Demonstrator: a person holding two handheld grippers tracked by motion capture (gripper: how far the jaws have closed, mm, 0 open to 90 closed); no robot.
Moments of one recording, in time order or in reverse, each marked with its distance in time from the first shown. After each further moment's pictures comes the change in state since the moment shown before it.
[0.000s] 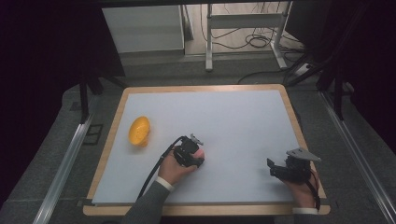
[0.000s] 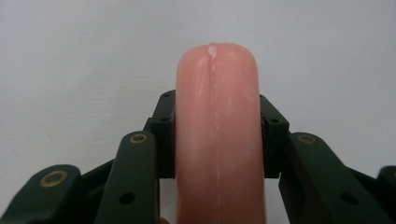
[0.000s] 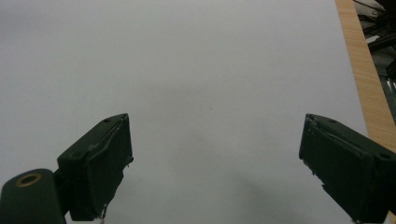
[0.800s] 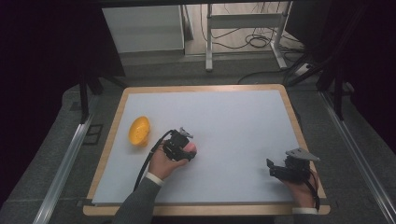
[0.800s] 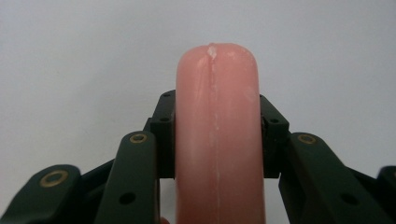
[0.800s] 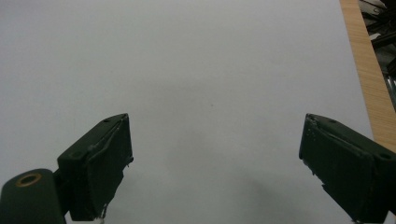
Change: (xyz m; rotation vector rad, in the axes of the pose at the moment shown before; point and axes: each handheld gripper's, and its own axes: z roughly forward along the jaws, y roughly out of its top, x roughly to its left) left arm 0.024 -0.003 -0.030 -0.040 0.015 -0.023; right arm 0.000 -0.001 0.003 0.011 -0.001 -0.008
